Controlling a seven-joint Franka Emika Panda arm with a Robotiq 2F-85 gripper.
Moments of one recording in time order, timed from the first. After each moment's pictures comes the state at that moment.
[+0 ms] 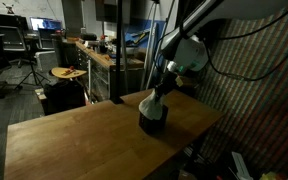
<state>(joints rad) -0.13 0.07 -0.05 -2.38 0.49 2.61 -0.61</state>
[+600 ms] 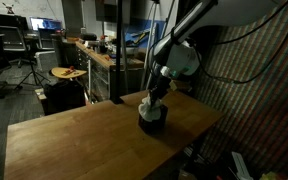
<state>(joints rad) -0.13 0.16 -0.01 -2.33 0.49 2.61 -0.61</state>
